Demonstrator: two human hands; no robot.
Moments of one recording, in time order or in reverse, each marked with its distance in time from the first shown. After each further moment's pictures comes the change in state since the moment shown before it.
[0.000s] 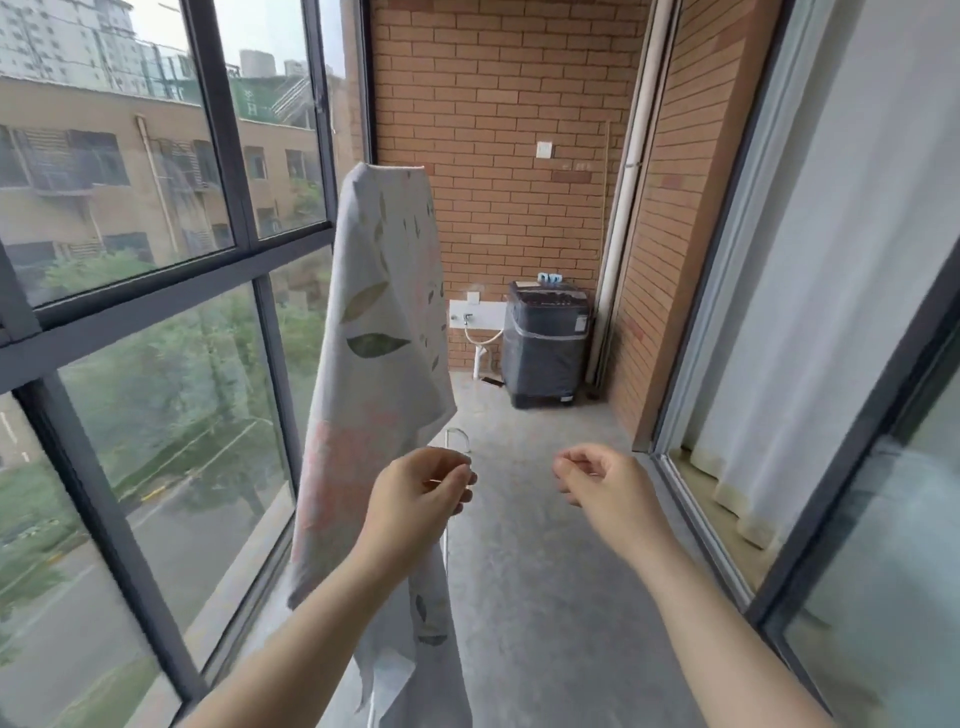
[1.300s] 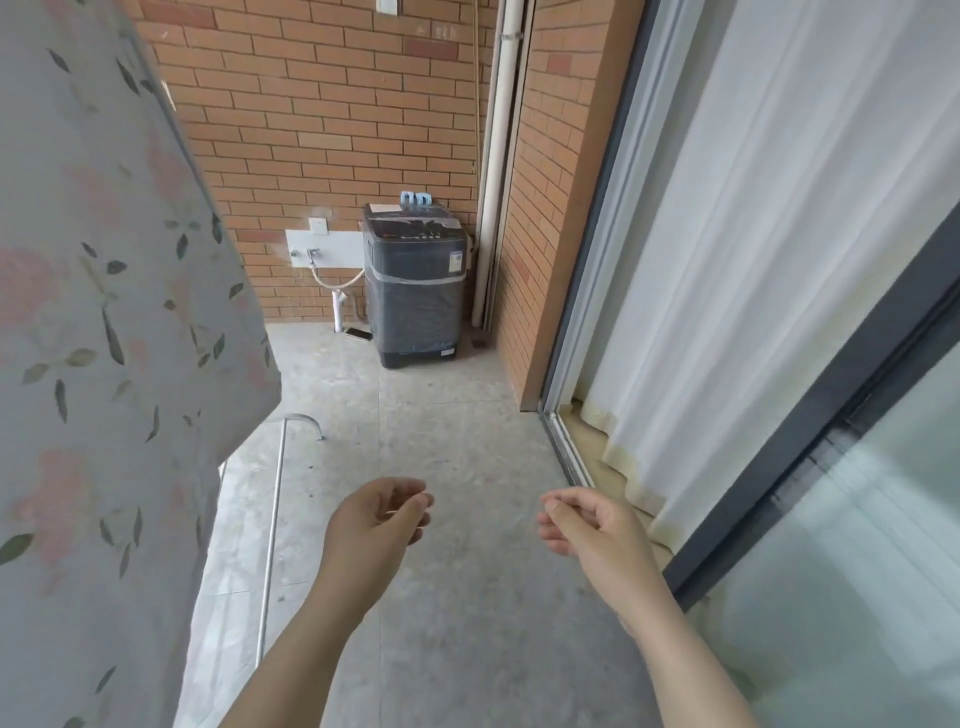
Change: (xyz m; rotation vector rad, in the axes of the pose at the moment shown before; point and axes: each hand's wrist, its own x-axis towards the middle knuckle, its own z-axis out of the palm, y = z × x) left_hand 0.364 -0.075 0.382 -0.167 -0.167 -0.326; right_hand 0.363 0.257 -0.172 0.187 0.113 0.409
